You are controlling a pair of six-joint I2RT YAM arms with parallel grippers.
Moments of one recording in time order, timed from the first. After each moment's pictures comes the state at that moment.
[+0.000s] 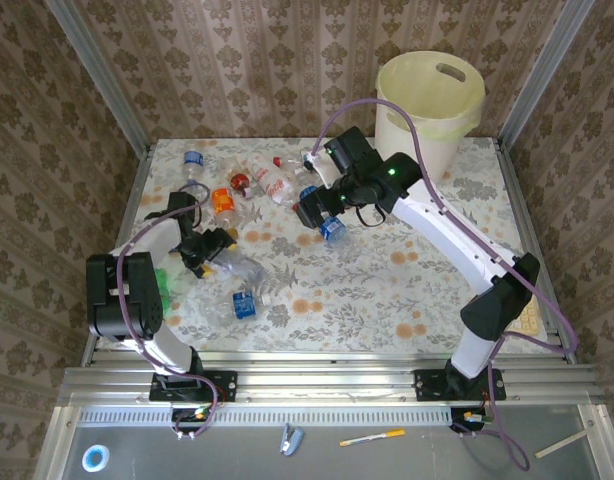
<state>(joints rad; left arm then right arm) -0.02 1.62 0.99 -0.72 0.32 -0.70 0.66 1.73 1.88 -1.03 -0.07 0.02</state>
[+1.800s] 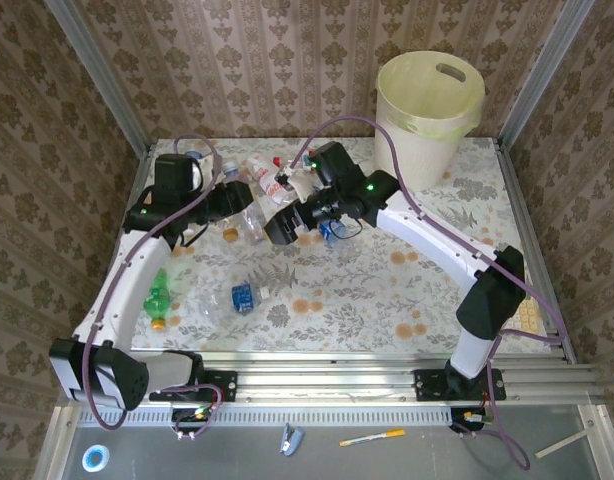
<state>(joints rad) -0.25 1.24 1.25 -0.66 0.49 -0.50 0.71 1.75 1.72 -0.71 -0.55 0.14</state>
